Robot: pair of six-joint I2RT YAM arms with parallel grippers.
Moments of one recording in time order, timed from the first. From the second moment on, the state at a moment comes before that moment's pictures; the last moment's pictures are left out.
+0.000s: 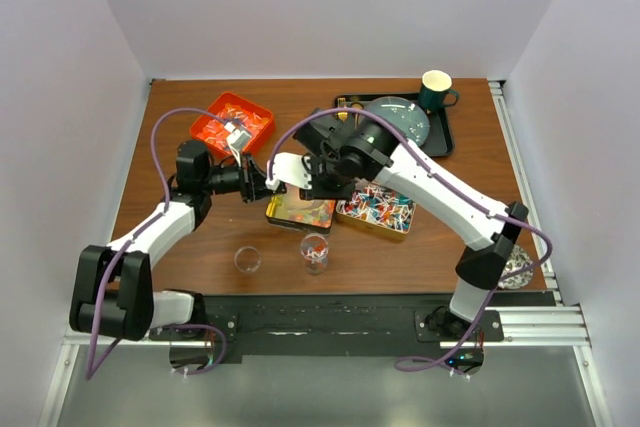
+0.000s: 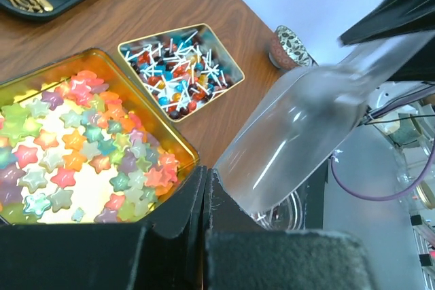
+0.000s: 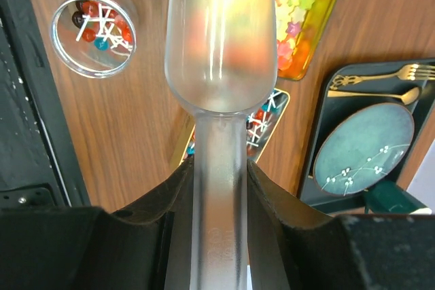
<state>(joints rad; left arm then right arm) -0.14 1.29 0.63 0.35 1.12 -0.37 0.98 1.77 2.02 -1.40 0.04 -0.67</state>
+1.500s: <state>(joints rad) -0.14 1.37 0.65 0.19 0.94 -0.22 0.57 1.88 1.54 -1.33 0.27 -0.66</state>
